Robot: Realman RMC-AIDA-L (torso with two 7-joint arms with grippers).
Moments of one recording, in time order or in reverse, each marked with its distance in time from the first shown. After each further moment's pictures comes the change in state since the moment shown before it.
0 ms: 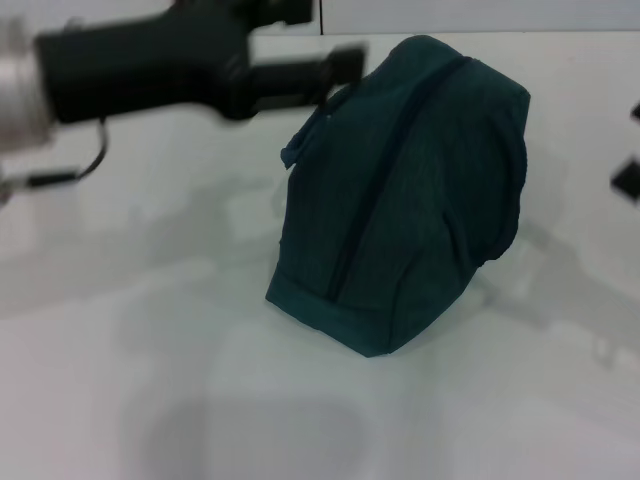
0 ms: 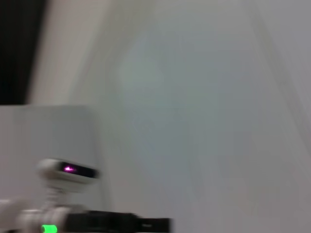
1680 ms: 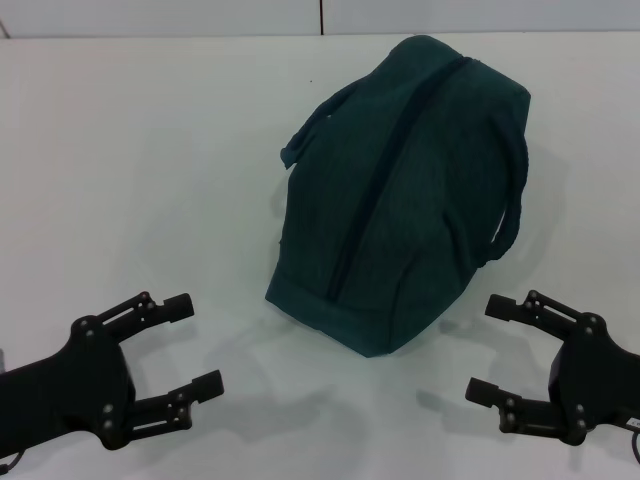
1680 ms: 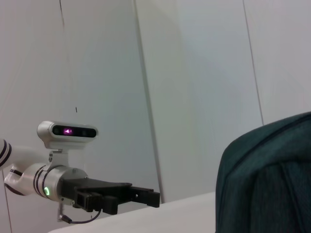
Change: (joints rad) left arm 0.116 0.008 -0.386 -0.905 0.161 0.429 0.979; right arm -0.031 0.094 0.004 0.056 -0.409 0.139 -0.228
